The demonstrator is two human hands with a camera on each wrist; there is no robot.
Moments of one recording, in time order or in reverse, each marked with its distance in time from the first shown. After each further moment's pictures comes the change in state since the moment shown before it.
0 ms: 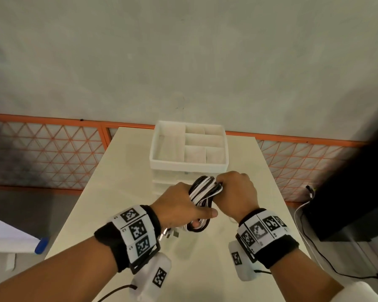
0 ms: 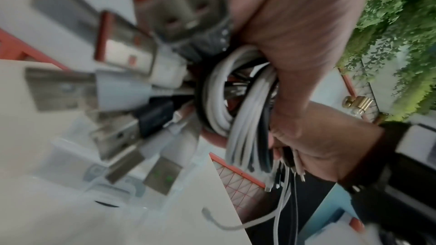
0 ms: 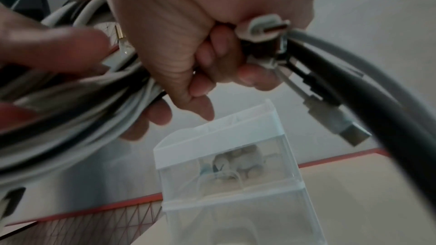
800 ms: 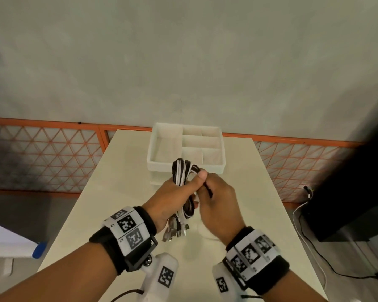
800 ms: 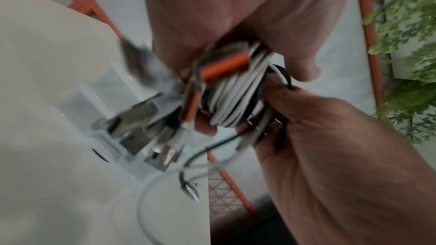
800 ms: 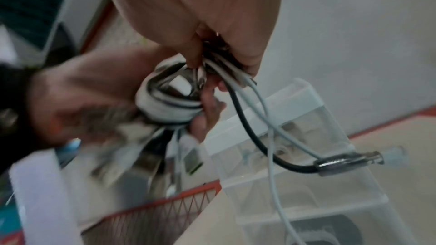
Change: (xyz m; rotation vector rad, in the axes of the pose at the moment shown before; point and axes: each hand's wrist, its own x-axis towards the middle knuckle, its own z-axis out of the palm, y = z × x) left_hand 0.001 0.008 -0.001 -0.498 0.166 -0.068; right_hand -0.030 -0.020 0.021 0.622 0.233 -0.302
